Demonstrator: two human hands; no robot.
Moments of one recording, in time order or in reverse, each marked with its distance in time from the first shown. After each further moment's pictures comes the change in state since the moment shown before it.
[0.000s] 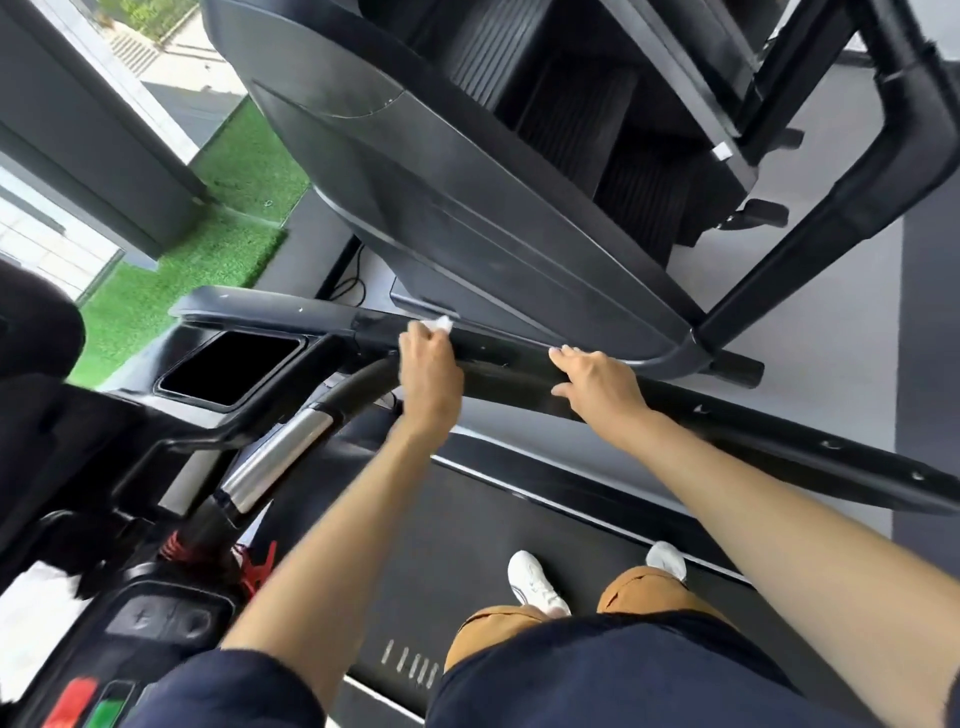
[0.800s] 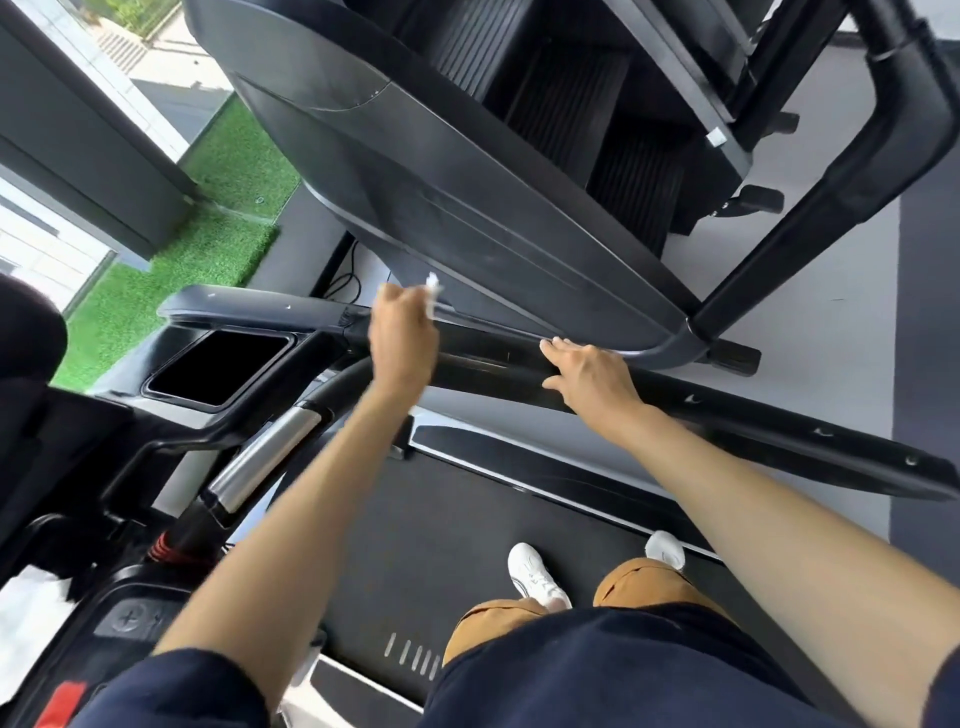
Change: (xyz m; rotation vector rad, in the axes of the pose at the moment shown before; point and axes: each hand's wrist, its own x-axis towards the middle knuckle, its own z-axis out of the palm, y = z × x) left_hand 0.031 0.006 -0.024 -0.113 0.047 0.074; right_hand -0.001 0.006 0.007 0.006 0.092 -0.062
